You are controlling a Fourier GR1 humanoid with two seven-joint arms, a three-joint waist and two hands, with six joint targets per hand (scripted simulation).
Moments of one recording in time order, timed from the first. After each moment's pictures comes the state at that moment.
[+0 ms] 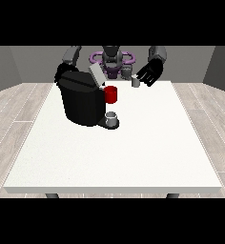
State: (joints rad) left arm -0.86 0.40 0.05 -0.72 -0.61 -0.13 -0.21; right arm -0.24 -0.03 -0.07 -1.25 -0.04 -0.12 -0.10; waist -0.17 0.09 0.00
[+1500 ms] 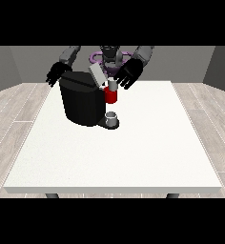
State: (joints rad) left arm -1.15 0.46 0.14 -0.64 -0.64 -0.14 -0.12; right arm -0.33 -0.03 -0.03 -1.39 -0.01 -0.16 -0.03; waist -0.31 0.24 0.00
